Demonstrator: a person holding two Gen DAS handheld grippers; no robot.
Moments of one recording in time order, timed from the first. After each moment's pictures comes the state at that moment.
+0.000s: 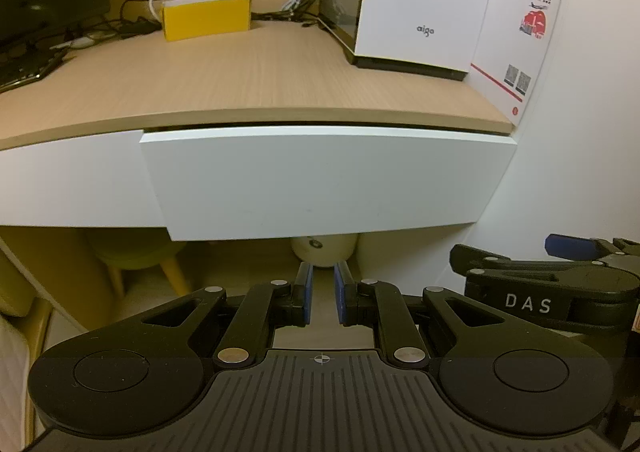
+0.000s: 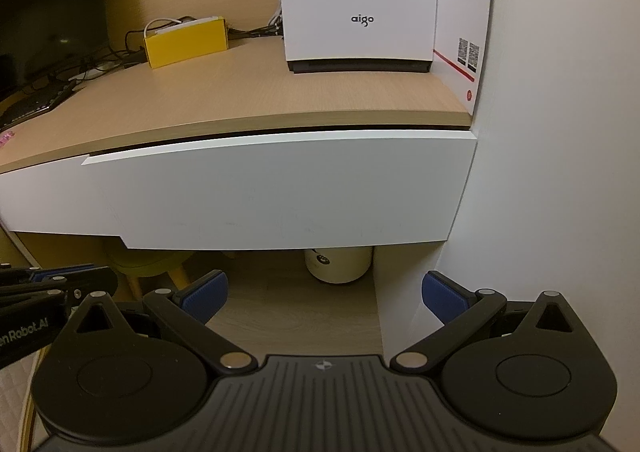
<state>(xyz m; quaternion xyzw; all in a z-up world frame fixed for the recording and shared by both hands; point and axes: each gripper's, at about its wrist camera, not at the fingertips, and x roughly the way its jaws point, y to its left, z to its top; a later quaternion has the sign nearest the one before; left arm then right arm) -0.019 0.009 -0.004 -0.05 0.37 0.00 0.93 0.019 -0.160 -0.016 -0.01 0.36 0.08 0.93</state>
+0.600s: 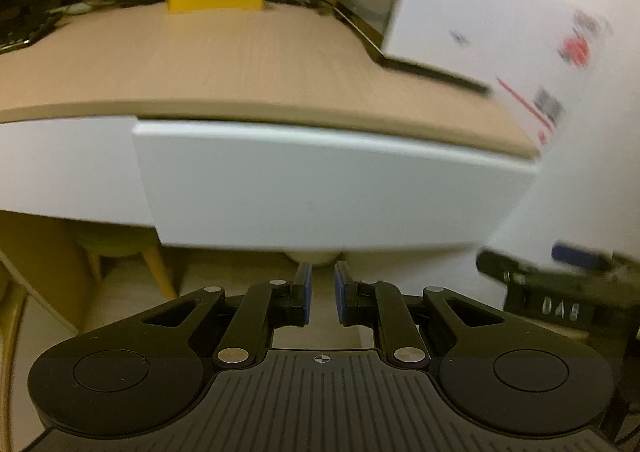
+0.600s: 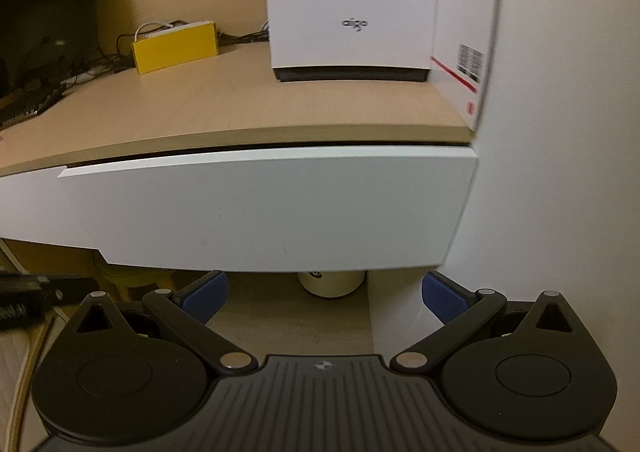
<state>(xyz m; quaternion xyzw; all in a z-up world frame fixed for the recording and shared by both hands) 0.029 0.057 -0.015 -0.11 0.38 -0.01 0.92 0.061 -0.168 -0.024 -0.02 0.35 0.08 0.93</state>
